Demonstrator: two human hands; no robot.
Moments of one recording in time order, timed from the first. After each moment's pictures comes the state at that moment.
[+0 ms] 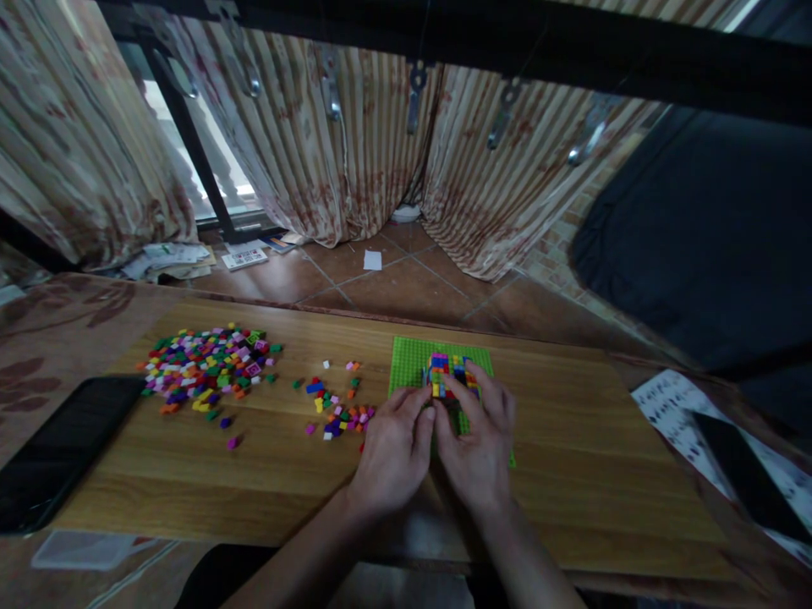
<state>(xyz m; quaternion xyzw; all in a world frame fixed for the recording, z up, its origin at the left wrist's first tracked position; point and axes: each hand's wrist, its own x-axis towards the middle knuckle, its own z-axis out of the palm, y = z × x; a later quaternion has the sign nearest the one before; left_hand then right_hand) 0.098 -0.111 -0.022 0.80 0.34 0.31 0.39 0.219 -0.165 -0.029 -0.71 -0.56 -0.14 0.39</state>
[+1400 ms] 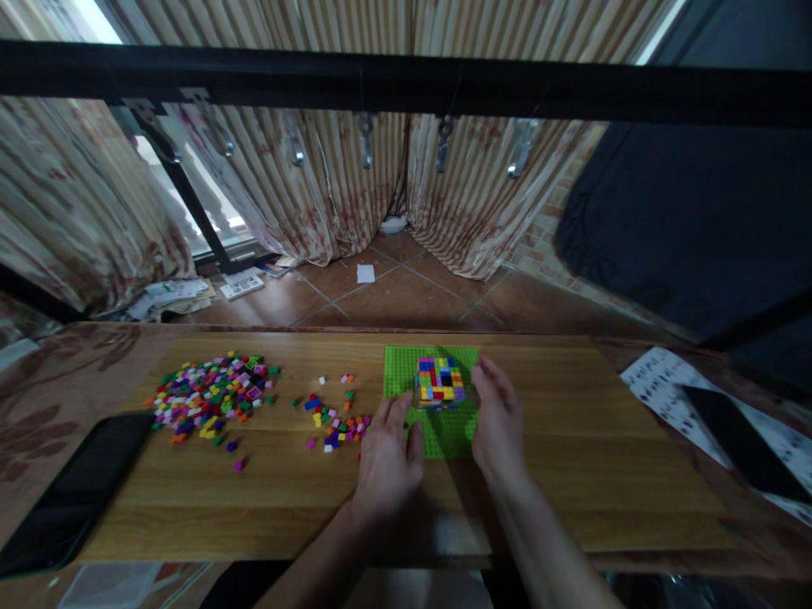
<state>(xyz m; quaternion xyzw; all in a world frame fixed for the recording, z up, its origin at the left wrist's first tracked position) 0.095 -0.116 -0.039 0.83 0.39 0.30 0.28 0.243 -0.139 -0.033 -0.61 -0.10 0.19 0.77</state>
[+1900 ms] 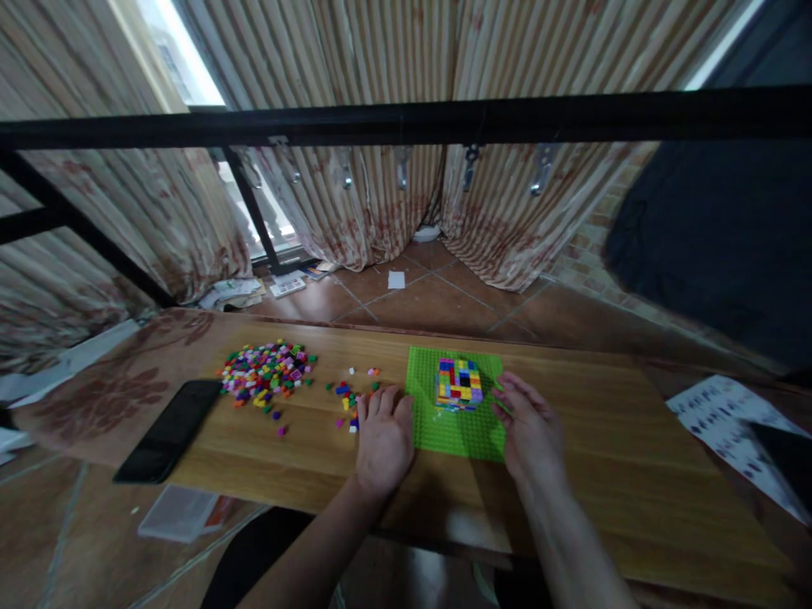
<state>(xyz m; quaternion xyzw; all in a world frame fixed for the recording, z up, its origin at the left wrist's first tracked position) 0.075 -0.111 -0.048 0.87 0.45 0.22 0.05 0.261 -0.162 -0.029 -0.58 -0.09 0.27 0.76</state>
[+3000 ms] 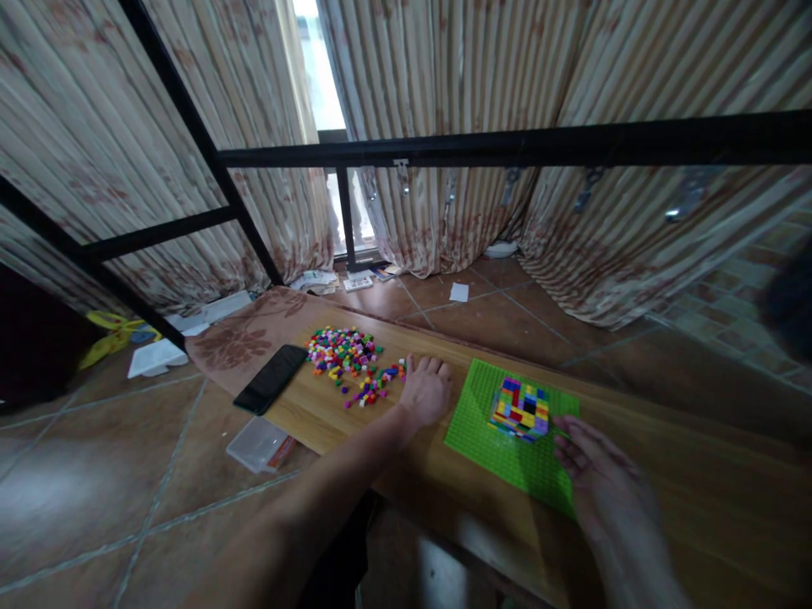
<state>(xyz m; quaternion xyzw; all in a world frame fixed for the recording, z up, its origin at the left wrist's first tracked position) 0.072 -0.038 -0.047 0.88 0.46 0.12 -0.03 0.268 -0.170 -0.030 -0.57 -0.11 0.38 0.72</state>
